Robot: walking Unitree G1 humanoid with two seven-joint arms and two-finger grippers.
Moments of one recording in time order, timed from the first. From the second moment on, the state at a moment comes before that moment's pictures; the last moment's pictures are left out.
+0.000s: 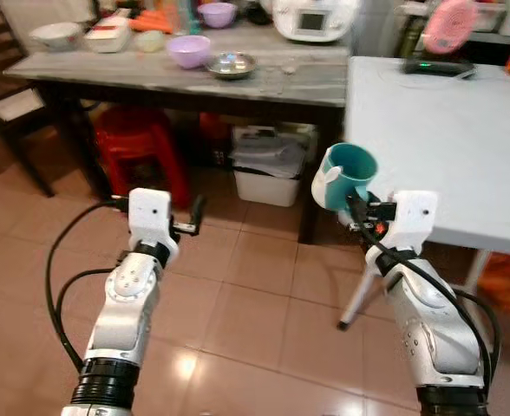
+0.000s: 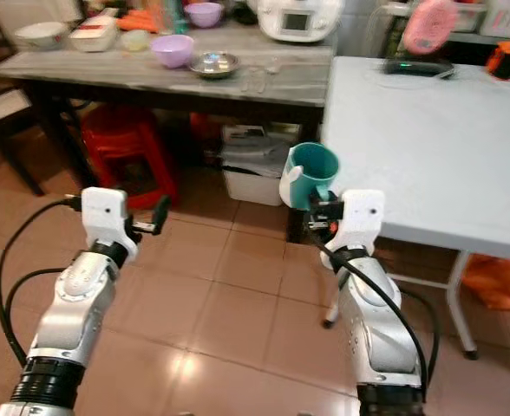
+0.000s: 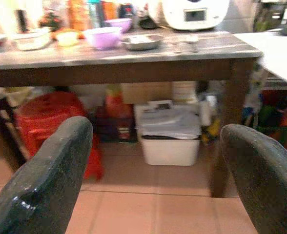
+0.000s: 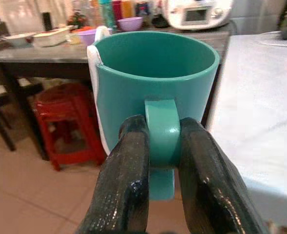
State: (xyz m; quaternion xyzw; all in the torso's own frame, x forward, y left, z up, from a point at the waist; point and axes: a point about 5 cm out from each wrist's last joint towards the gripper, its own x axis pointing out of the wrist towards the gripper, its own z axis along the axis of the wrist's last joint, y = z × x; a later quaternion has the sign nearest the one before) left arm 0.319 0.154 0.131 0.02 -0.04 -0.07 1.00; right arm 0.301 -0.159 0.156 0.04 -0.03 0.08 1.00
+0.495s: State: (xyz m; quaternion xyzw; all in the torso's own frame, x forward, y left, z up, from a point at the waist) left arm 0.319 0.148 0.135 0.00 -0.05 -0.10 0.99; right arm 0.299 -0.165 0.154 0.04 -0.03 0.07 1.00
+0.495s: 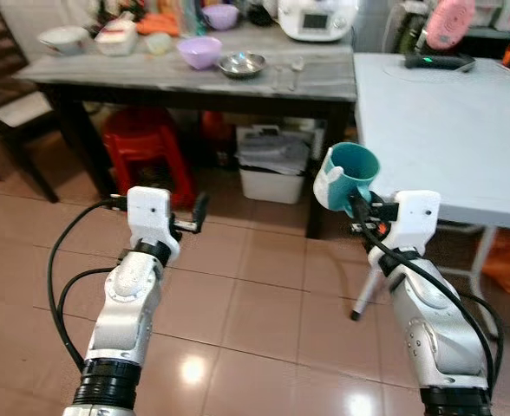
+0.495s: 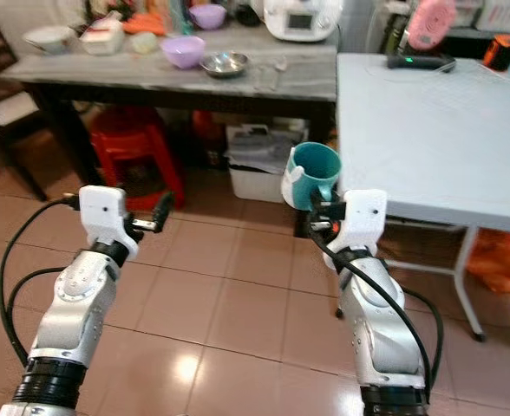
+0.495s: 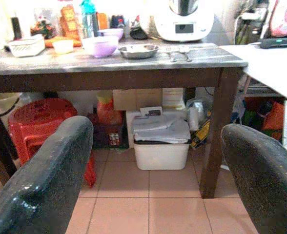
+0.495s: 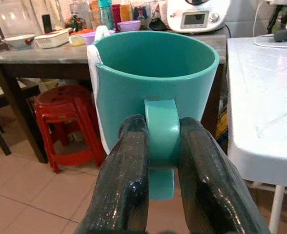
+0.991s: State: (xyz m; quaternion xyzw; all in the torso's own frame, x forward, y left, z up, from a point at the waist) left arm 0.318 0.140 0.135 -0.01 -0.05 -0.11 0.99; right arm 0.299 -0.170 0.155 0.03 -0.03 0.06 1.00
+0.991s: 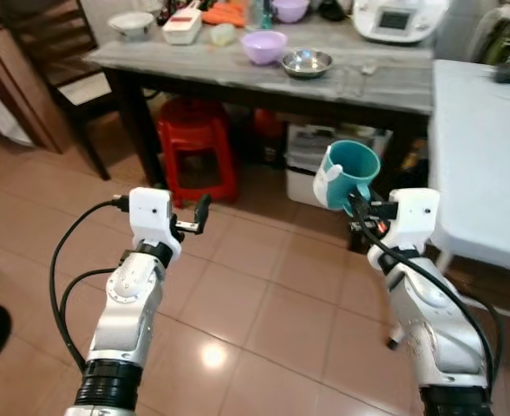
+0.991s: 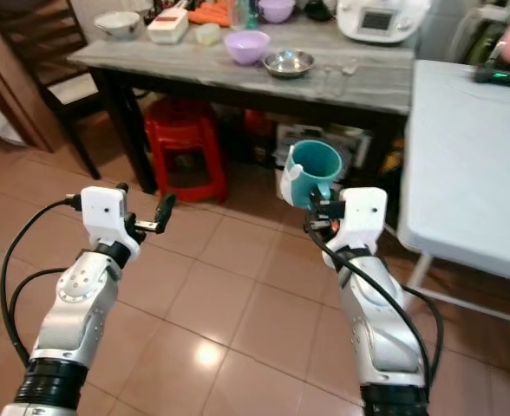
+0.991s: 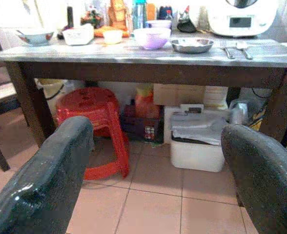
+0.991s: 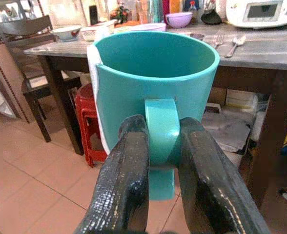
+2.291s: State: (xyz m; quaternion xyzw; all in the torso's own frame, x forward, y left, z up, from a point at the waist) left arm 0.315 0.139 0.133 0.01 -0.06 -0.13 0.99; right arm 0.299 -0.154 0.163 0.03 -0.05 0.09 0.99
